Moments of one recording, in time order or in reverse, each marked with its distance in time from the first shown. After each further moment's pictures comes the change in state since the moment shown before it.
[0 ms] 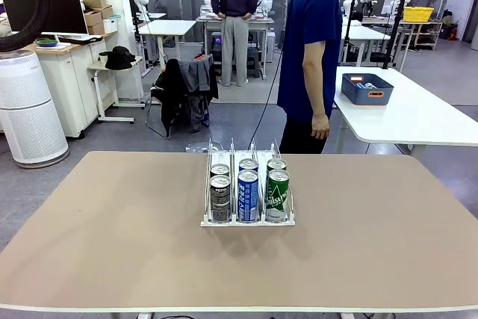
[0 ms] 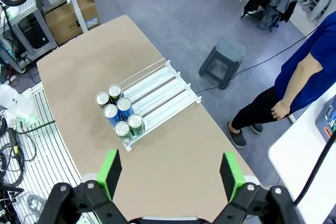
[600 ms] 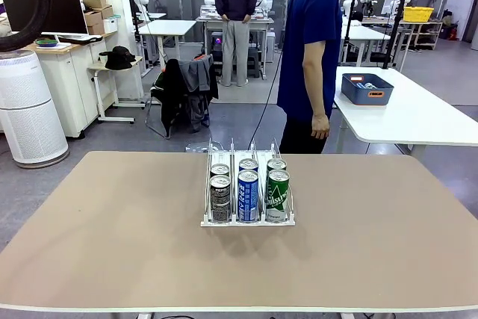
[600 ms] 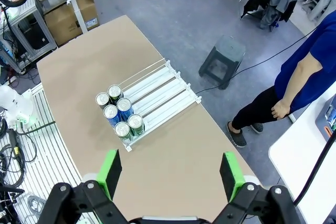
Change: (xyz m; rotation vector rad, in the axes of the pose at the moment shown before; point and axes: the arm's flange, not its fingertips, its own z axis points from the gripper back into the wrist) left arm 0.000 0.000 0.000 0.000 0.000 0.001; right arm 0.000 0.000 0.001 -0.002 -0.002 -0.007
